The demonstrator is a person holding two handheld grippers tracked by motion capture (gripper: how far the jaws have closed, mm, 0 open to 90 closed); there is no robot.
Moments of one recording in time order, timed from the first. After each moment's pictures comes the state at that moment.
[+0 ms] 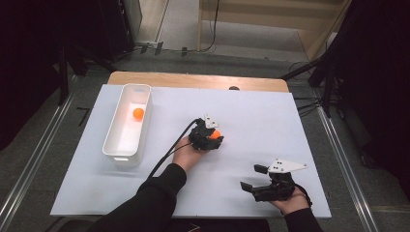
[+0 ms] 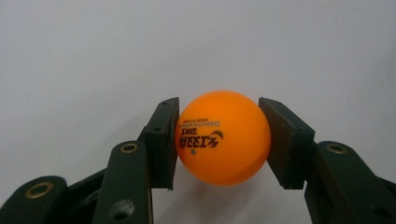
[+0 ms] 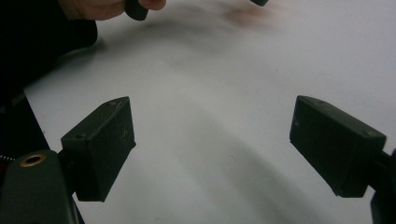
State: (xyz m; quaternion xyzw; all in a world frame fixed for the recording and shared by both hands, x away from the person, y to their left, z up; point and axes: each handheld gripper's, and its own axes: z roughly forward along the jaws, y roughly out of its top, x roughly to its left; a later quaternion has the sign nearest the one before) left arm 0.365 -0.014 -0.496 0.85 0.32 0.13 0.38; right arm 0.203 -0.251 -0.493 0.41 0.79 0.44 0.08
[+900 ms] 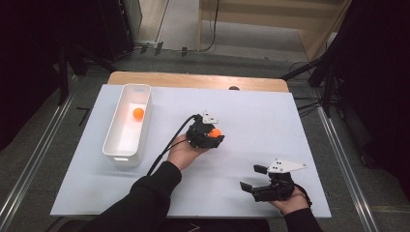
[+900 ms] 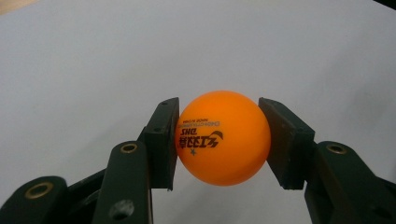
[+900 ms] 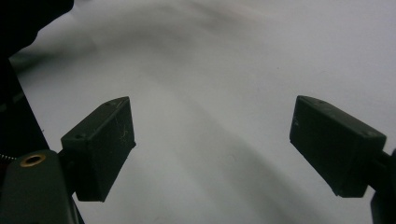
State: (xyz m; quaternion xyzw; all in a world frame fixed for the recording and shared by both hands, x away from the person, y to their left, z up) left arm 0.356 -0.005 -0.461 0.86 0.31 0.10 0.39; right arm 0.203 -0.251 -0.493 0.41 0.79 0.44 0.08
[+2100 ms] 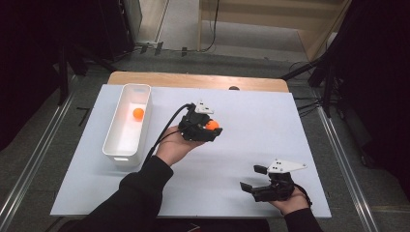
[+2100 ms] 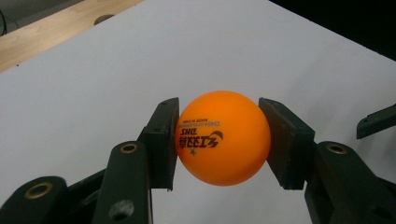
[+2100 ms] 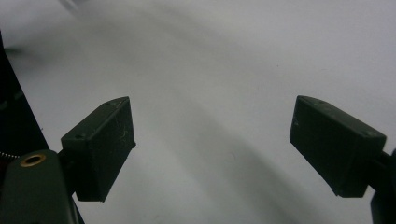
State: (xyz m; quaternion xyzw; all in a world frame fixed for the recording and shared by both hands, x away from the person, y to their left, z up) left arm 0.346 0.013 -0.400 0.86 0.29 0.10 0.40; right arm 0.204 -0.251 -0.494 0.41 0.80 0.44 0.08
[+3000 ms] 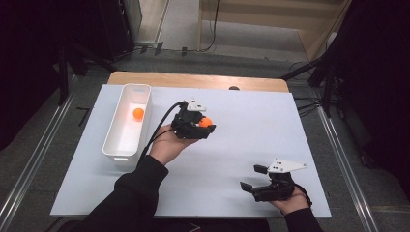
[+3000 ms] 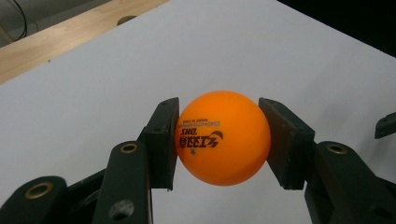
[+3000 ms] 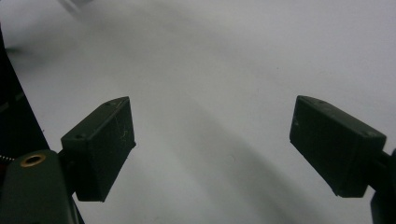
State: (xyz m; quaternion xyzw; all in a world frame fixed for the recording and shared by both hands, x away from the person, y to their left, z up) left arm 0.350 0.031 -0.398 0.85 0.31 0.11 0.40; right arm 0.204 -0.251 -0.493 0.41 0.79 0.44 0.08
